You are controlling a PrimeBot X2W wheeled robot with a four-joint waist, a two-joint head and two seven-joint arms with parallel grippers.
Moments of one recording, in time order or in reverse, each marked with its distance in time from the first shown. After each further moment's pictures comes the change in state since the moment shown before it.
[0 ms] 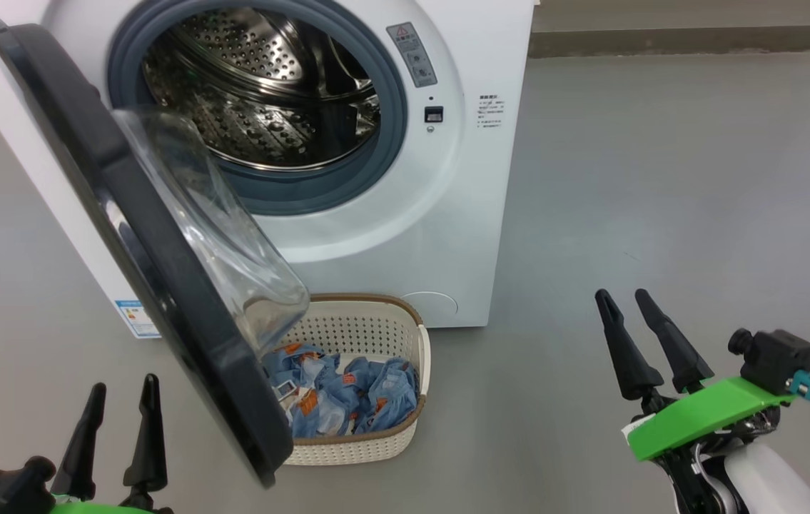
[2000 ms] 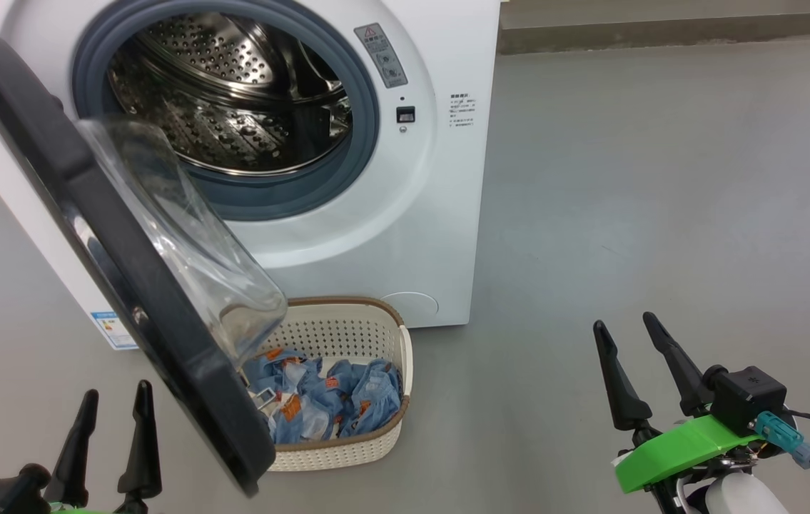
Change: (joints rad) left arm 0.019 -0.003 0.025 -0.012 0.028 0.000 0.000; right arm 0.076 0.102 -0.125 0.052 -0.461 0.000 -0.077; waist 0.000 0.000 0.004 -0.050
